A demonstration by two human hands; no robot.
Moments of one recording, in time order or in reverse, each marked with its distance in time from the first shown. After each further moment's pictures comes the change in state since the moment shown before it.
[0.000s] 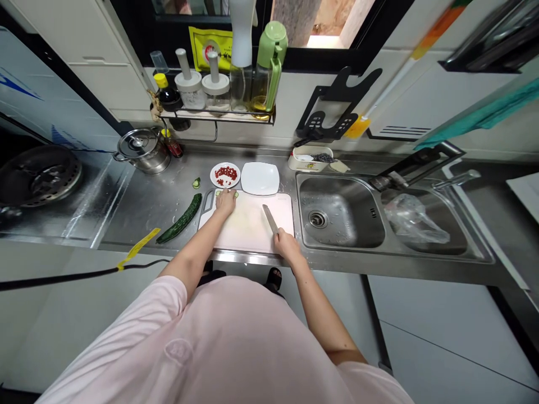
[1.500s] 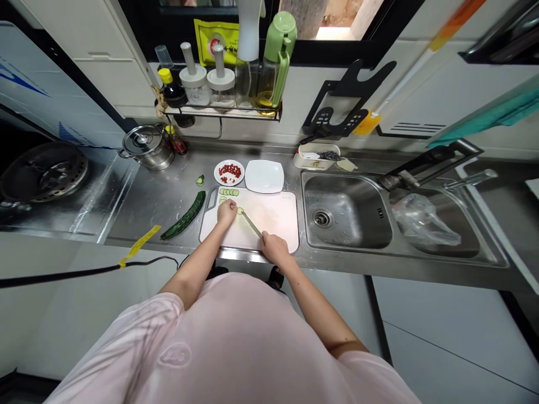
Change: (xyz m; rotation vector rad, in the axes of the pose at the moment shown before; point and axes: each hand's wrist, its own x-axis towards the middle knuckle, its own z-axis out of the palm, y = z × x) left_hand -0.043 -0.017 0.023 -0.381 0.057 -0.208; right_hand -0.018 -0.045 0.005 -0.130 -0.058 -0.268
